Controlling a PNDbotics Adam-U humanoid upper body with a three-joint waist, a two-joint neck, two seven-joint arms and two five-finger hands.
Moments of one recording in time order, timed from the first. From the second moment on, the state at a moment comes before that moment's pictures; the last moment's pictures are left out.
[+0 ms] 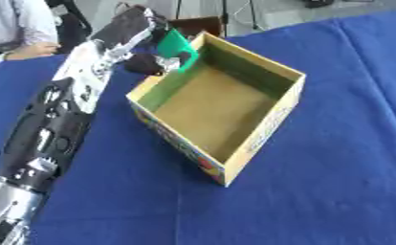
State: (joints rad) left arm -0.99 0.48 -0.04 -1.08 -0.91 -0.41 -0.18; right arm -0.33 -0.29 -0.03 -1.99 -0.04 -0.29 0.00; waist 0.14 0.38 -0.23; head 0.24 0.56
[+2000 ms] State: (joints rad) left arm -0.98 0.46 -0.04 -1.02 -0.78 -0.62 -0.31; right arm -0.34 -0.29 -0.02 -1.99 -0.01 -0.31 -0.11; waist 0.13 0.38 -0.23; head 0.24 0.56
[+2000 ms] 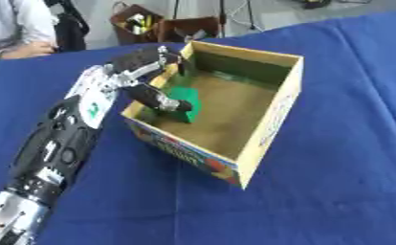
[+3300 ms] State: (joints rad) left arm -0.92 0.50 0.01 -1.31 -0.68 -0.51 -0.30; right arm -0.31 -0.29 -0.03 -1.99 -0.02 -0.31 -0.13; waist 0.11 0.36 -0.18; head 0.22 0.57
